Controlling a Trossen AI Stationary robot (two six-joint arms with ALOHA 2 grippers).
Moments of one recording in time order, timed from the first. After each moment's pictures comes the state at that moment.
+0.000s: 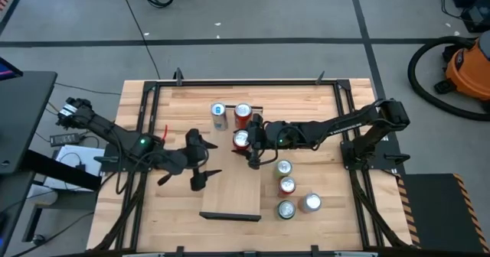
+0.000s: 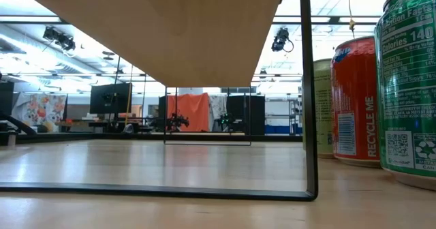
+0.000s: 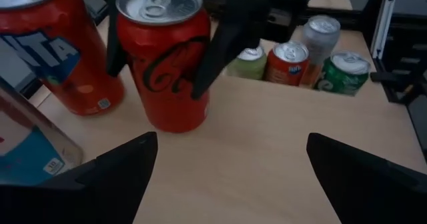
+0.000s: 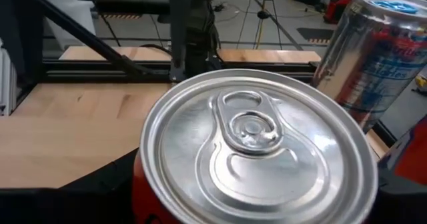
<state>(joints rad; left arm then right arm) -0.46 1.17 0.98 -0.41 -0.56 -0.36 0.11 1.61 1.10 0.18 0.22 0.00</state>
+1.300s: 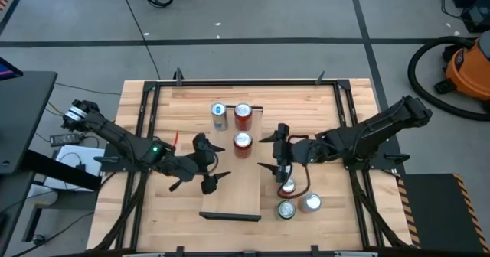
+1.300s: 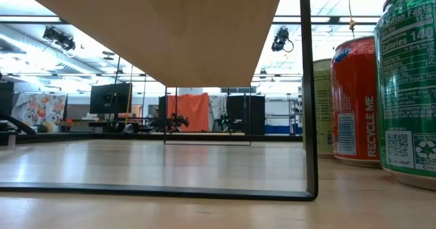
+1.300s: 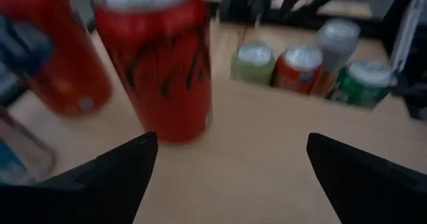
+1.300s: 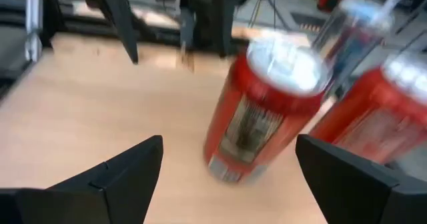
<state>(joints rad) -0.46 1.28 0.97 -0.28 -0.62 -0.40 0.33 1.37 1.05 -0.19 0.48 0.03</state>
